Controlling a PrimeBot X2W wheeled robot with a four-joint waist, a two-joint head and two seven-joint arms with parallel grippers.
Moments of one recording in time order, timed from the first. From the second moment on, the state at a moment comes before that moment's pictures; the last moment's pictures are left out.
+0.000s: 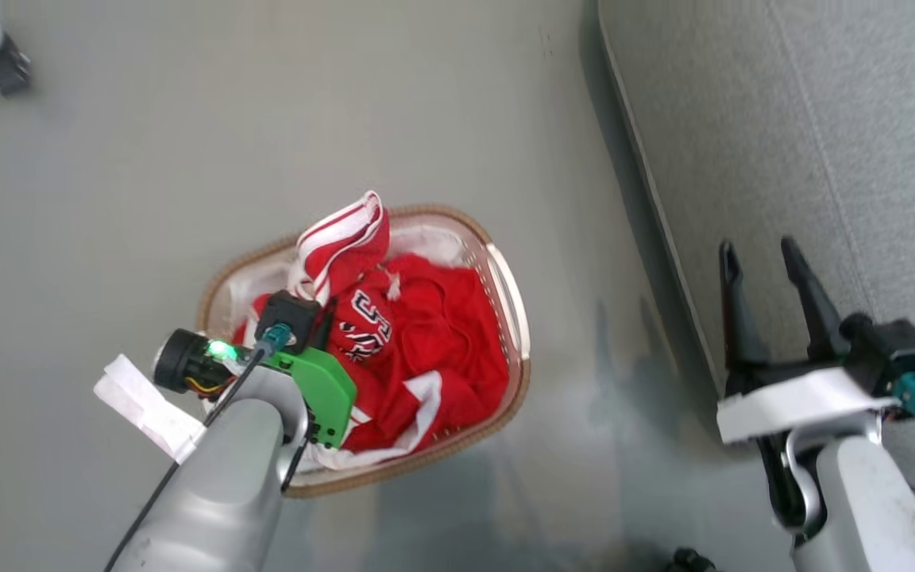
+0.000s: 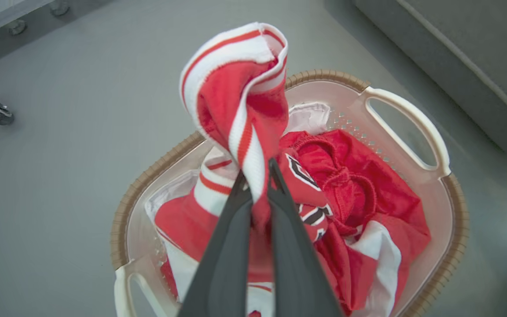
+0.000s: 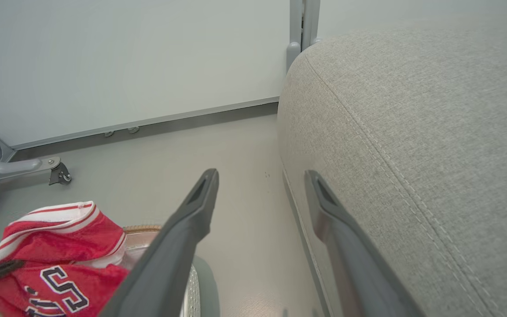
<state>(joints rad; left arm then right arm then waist) -0.69 0.05 -0.47 1.08 -0.16 -0.12 -0.26 -0.23 -0.05 0.01 0.15 0.24 0.13 -0.26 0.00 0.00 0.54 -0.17</state>
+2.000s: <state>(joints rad) -0.84 0.15 -0.70 0.27 -0.51 -0.07 0.10 -0.46 -0.05 0.48 0.36 0.23 0.13 -0.26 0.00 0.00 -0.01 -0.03</state>
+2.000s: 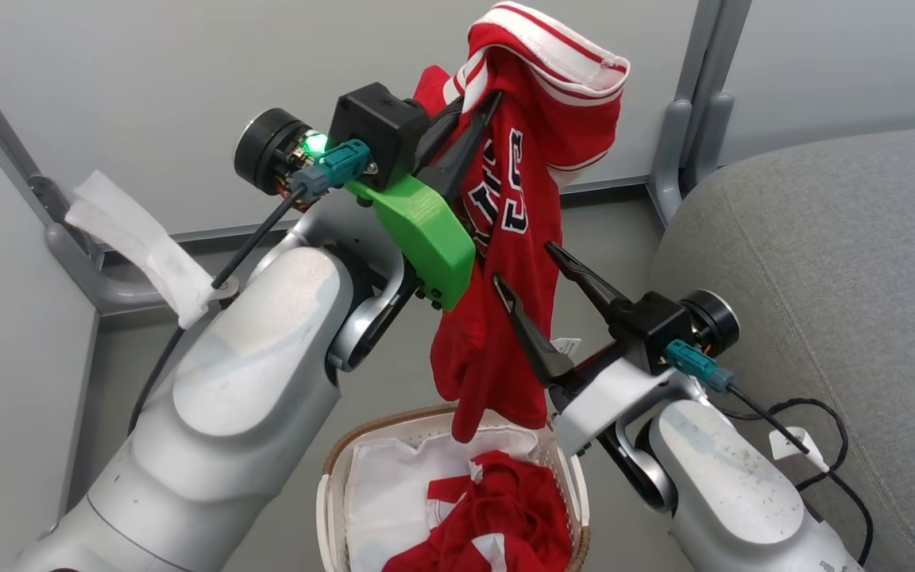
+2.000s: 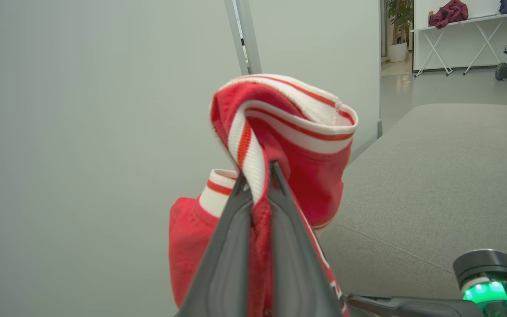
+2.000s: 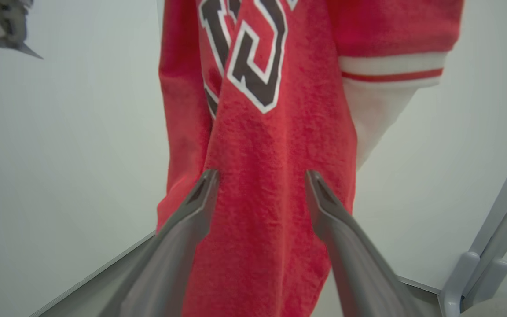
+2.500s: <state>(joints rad) -0.83 0.14 -0.73 0.22 -0.53 -0.07 0.13 -0.56 -0.05 0.57 0.53 0.25 0.13 -0.26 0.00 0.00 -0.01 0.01</state>
